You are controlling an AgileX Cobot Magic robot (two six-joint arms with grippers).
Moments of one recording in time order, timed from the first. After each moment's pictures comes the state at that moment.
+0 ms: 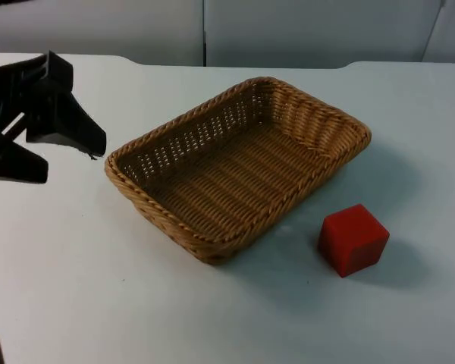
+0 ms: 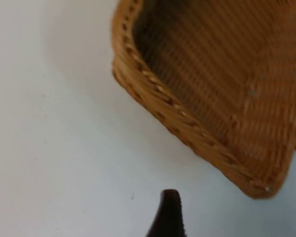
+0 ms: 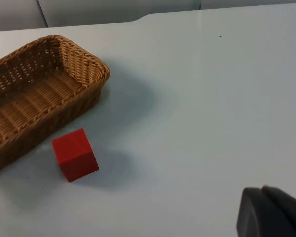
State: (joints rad) right arm 0.03 0.00 -0.52 0.00 1.09 0.05; left arm -0.12 1.52 -0.73 -1.08 0.61 0.71
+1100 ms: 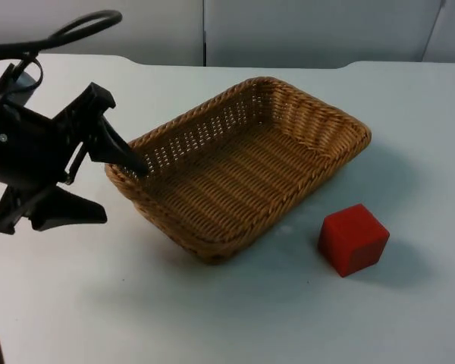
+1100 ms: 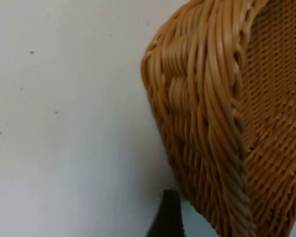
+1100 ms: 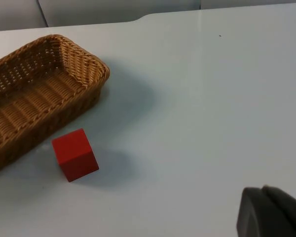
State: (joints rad) right arm 0.03 0.00 -0.52 0.00 1.09 0.05; left arm -0.12 1.88 -0.79 -1.56 0.66 0.83
